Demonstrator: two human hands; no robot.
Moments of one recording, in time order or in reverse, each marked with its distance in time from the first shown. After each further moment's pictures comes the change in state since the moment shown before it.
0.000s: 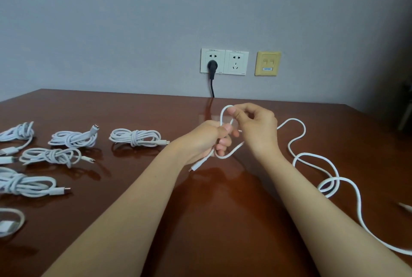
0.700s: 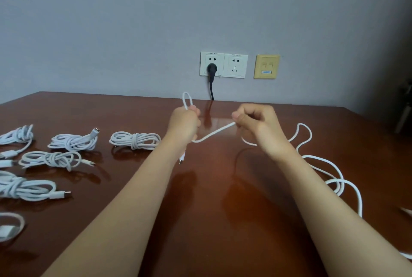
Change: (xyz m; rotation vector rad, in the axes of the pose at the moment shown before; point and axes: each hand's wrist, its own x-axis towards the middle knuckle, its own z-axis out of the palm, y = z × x) left_hand 0.006 0.013 -0.027 -0.048 0.614 0.067; right_hand 0.006 -0.010 -0.019 0.047 -0.309 -0.127
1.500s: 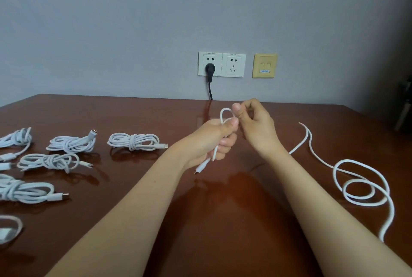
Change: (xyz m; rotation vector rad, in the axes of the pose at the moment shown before) left_hand -0.029 -0.006 0.017 0.040 -0.721 0.013; right_hand 0.006 0.017 0.008 -0.068 0.202 0.118
